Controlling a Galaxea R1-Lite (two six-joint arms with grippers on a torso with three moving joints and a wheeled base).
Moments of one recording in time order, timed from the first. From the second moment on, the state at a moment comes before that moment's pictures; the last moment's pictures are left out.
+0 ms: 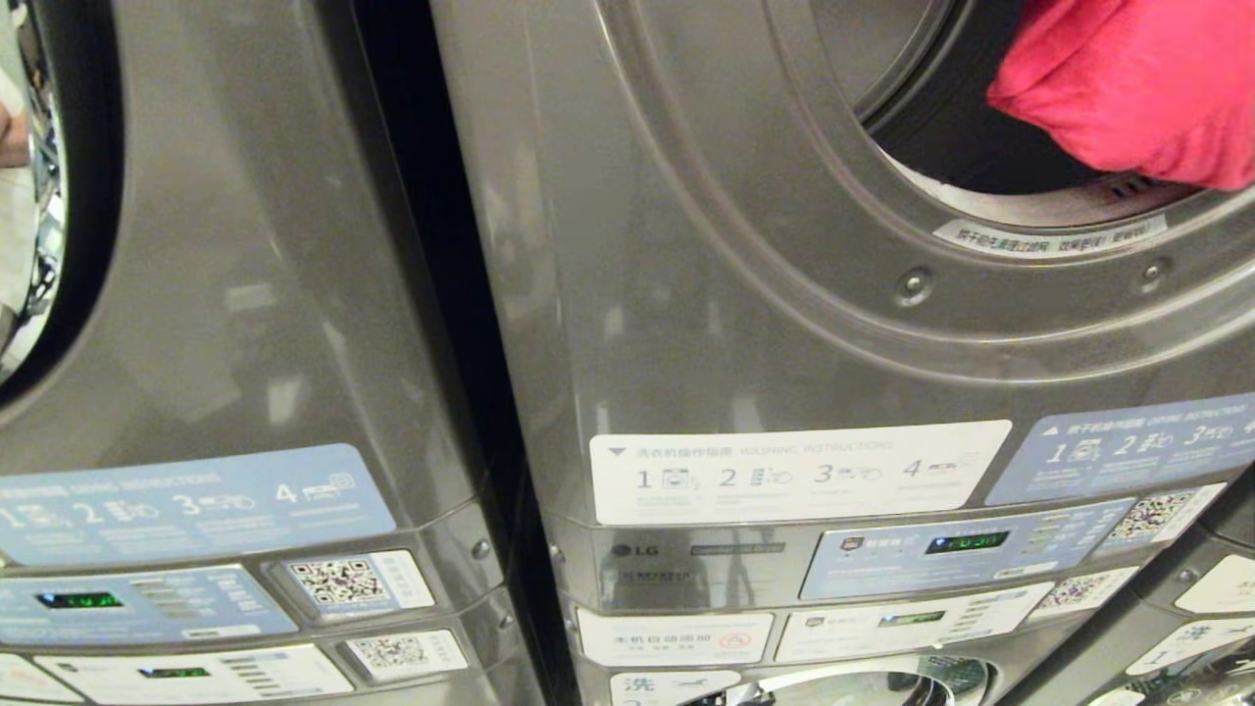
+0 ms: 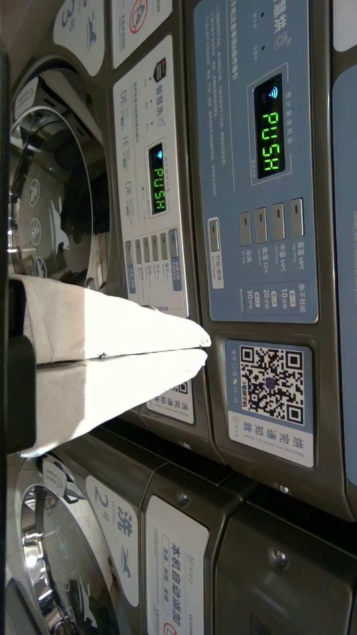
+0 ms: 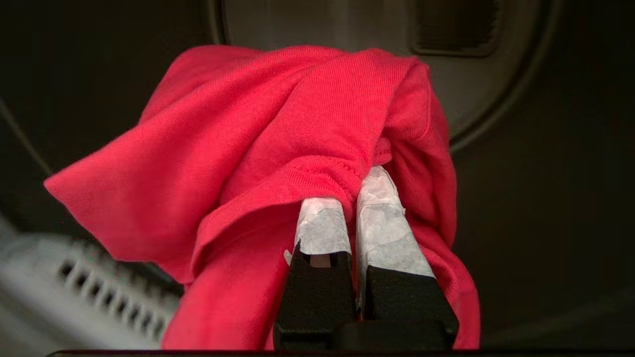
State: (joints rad) left arm 0.00 0.00 0.00 0.00 0.00 0.00; right arm 0.14 1.40 -1.77 0.07 0.17 -0.20
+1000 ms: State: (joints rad) left arm 0.00 0.00 0.00 0.00 0.00 0.00; right arm 0.30 1.71 -1.96 -0.05 -0.01 -0.20
